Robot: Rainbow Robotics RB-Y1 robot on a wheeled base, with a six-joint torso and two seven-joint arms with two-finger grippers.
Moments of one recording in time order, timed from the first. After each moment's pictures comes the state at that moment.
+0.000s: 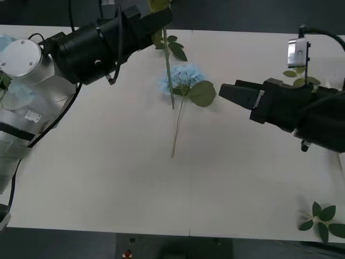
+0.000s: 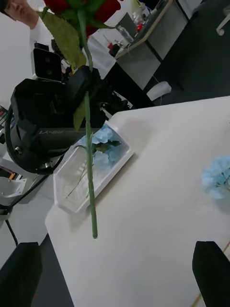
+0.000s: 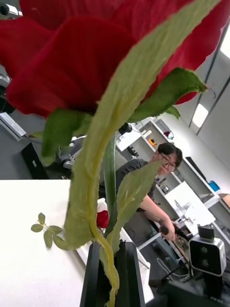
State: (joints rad) right arm -0.27 -1.24 0.52 -2.16 -2.58 0.19 2.50; left arm -0.60 0.51 -0.25 -1.58 2.13 0.64 -2.23
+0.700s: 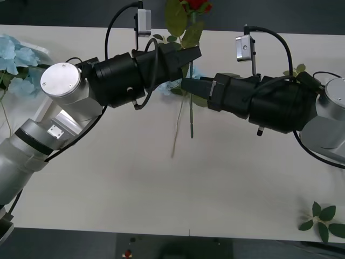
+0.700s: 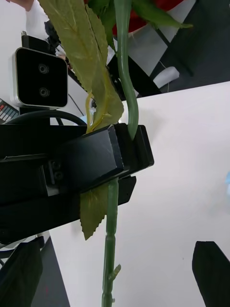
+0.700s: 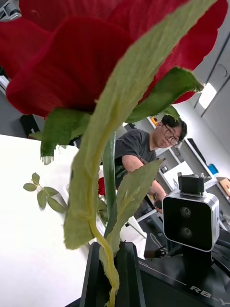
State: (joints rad) right arm -0.64 -1.09 0.86 -1.96 -2.63 0.12 2.50; left arm -0.60 0.51 -0.46 -1.58 2.14 0.55 -2.24
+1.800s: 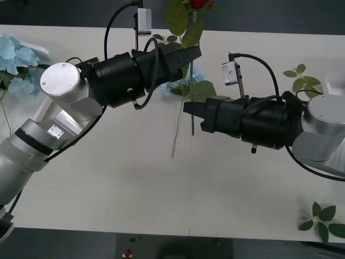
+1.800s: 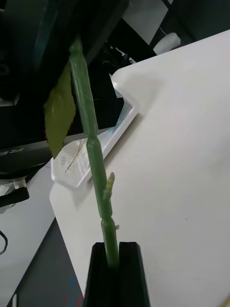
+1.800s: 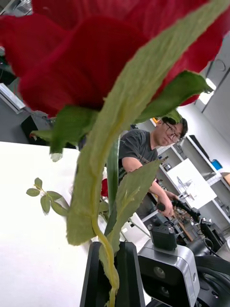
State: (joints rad) right arm -0.67 -1.08 0.99 -1.93 -2.63 0.13 2.50; left arm -0.60 0.51 -0.46 -1.58 2.15 0.55 -2.30
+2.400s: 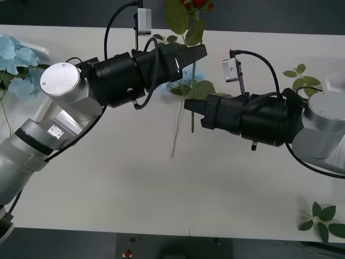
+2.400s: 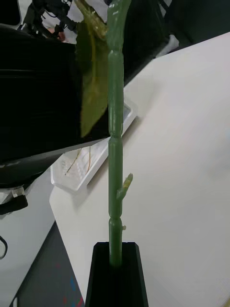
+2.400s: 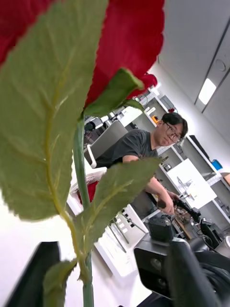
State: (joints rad) right arm -0.68 -1.08 0.99 -1.92 -2.66 0.13 2.50; left arm -0.60 0.51 -0.46 -1.58 2.15 0.55 -2.30
